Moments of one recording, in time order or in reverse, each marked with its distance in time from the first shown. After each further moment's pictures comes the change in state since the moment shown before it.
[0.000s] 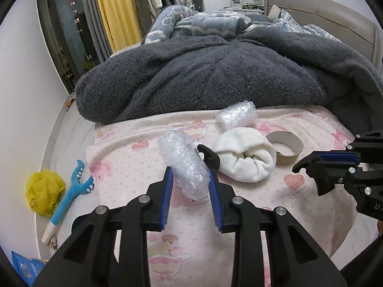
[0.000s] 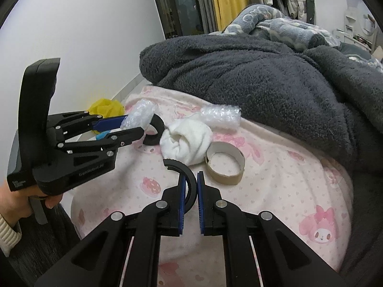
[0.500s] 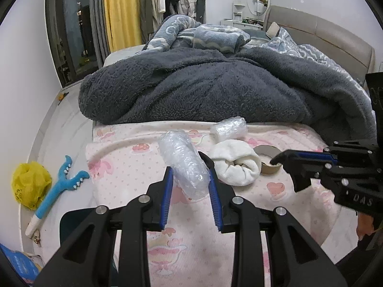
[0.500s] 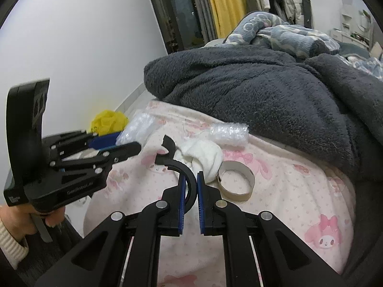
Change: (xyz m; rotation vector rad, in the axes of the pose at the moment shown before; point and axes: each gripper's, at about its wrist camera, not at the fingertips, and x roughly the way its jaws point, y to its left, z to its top) left arm -0.026 0.018 -0.001 -0.089 -0.046 -0.094; right arm -0.007 0.009 0.018 0.046 -0.049 0.023
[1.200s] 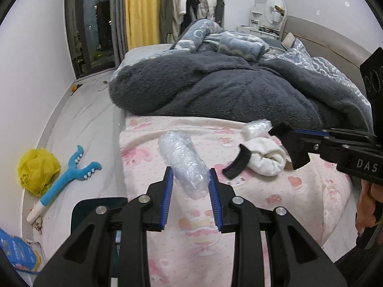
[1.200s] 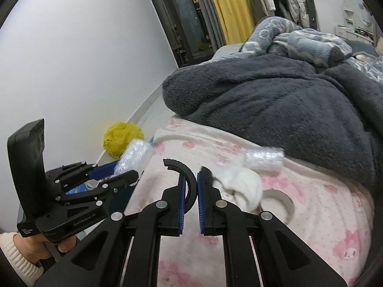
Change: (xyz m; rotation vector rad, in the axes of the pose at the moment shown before) left arm -0.026 0.052 -0.016 -0.091 -0.015 0.047; right arm 0.017 0.041 0.035 0.031 -0.035 0.076
